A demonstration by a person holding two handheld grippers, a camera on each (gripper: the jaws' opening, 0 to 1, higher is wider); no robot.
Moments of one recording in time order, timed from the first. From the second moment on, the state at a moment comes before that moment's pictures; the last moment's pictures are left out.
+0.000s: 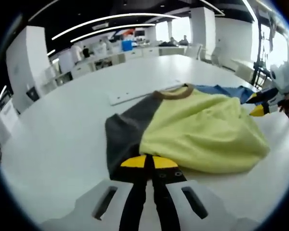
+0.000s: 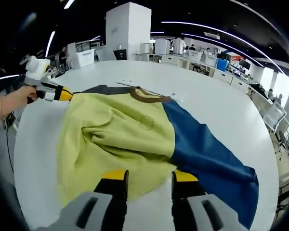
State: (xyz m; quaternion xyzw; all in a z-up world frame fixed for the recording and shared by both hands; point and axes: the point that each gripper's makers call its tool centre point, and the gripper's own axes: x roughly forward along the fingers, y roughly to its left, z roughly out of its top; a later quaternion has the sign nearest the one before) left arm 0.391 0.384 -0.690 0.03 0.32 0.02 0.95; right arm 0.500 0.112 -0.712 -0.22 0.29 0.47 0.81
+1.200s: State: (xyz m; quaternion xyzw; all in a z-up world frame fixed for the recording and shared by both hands) left arm 0.335 0.462 -0.682 0.05 0.33 0.11 0.94; right arm 0.492 0.113 -0.731 -0.25 0.34 0.46 0.78
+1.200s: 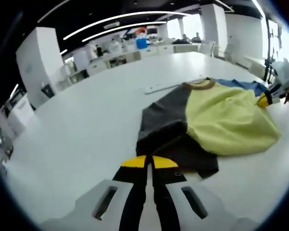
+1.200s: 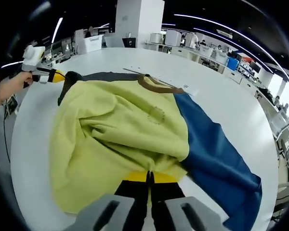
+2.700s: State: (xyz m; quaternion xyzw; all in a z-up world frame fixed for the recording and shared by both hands) left arm 0.326 0.463 -0.680 0.05 0.33 0.13 0.94; right arm 0.387 0.075 -0.719 -0.22 0.42 0.45 0.76
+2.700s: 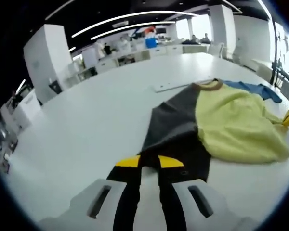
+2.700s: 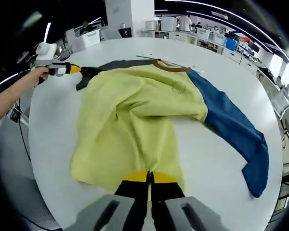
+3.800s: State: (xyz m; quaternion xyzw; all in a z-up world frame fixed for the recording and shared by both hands) left arm 0.310 0.334 -0.678 0.01 0.32 -0.01 0.95; right arm 0.414 0.055 -0.706 -0.17 0.40 0.42 0.80
